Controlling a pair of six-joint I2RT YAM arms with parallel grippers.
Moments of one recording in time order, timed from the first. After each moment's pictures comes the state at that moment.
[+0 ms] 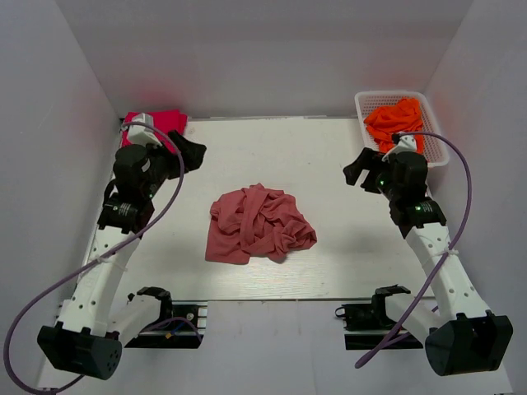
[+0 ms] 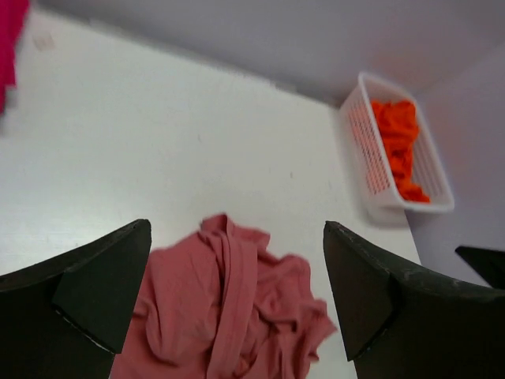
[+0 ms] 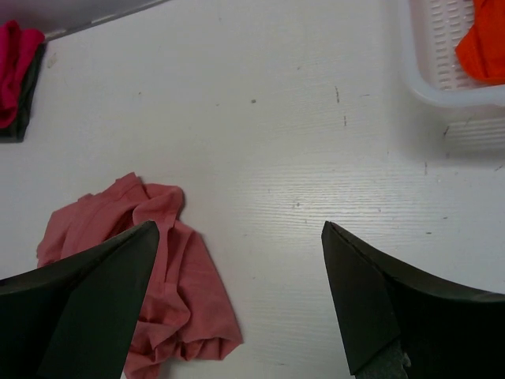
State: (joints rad) left arm -0.20 0.96 1.05 -0.24 0.07 -0.54; right arm 0.14 0.98 0.89 -0.30 -0.10 0.36
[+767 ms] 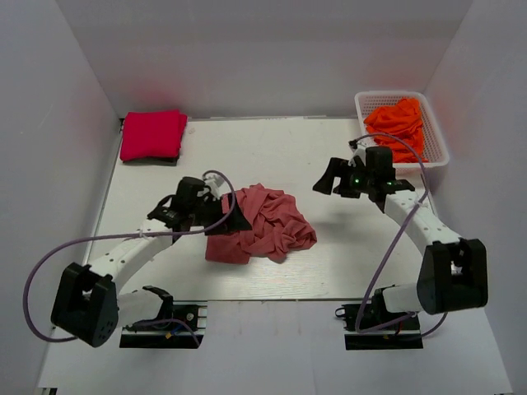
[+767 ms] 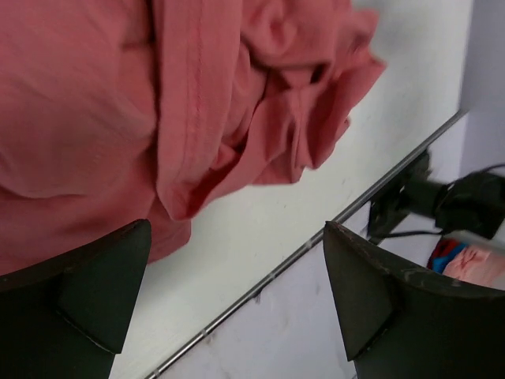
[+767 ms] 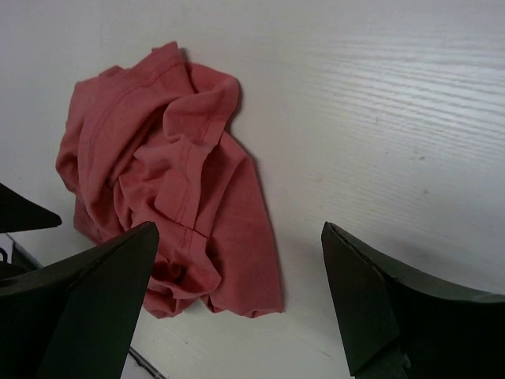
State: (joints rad) left arm -0.42 1.17 0.71 -0.31 0.49 -0.57; right arm 0.19 1.35 0.91 -0.25 -0.47 0.33
